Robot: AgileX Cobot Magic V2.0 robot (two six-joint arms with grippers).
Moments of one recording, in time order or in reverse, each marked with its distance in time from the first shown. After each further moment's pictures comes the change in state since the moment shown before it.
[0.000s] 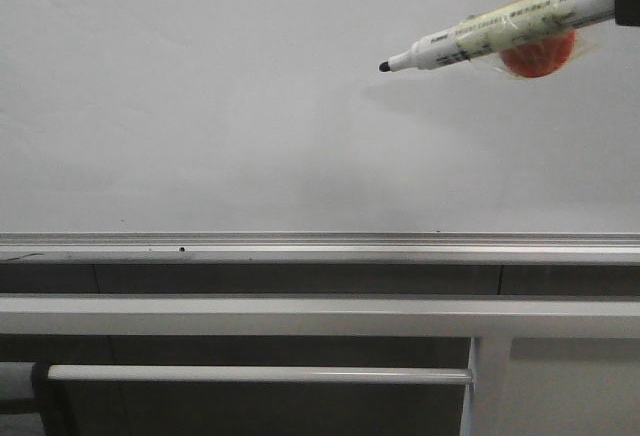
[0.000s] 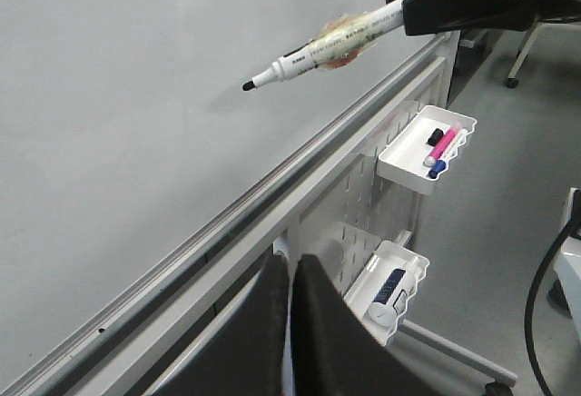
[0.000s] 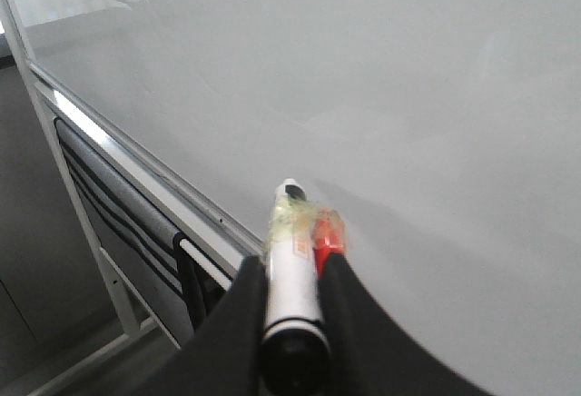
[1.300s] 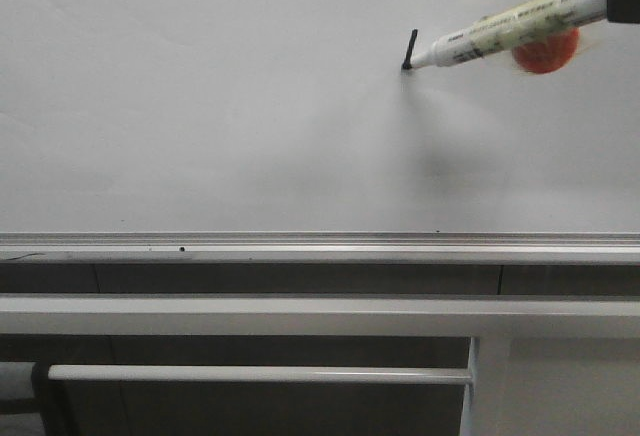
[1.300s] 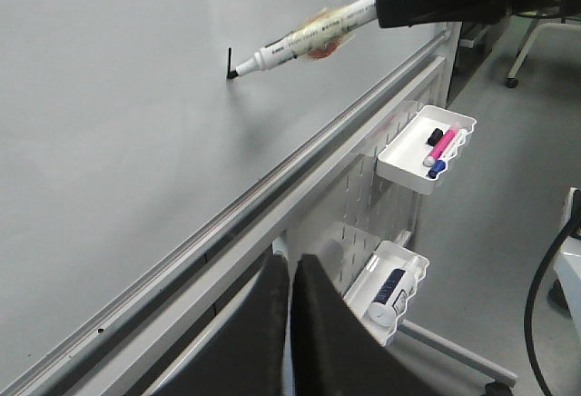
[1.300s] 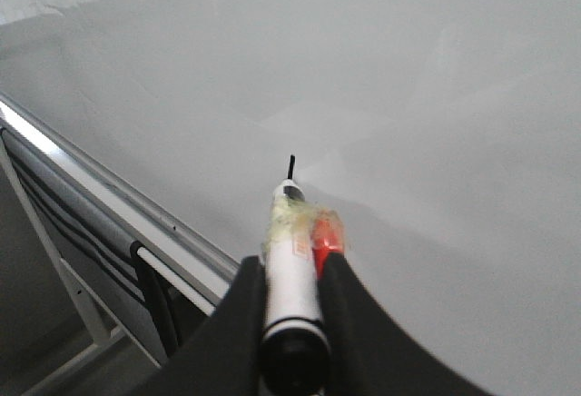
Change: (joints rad) left arm 0.000 0.000 0.000 0.000 0.000 0.000; right arm 0.000 0.058 -0.014 0.020 -0.090 0.000
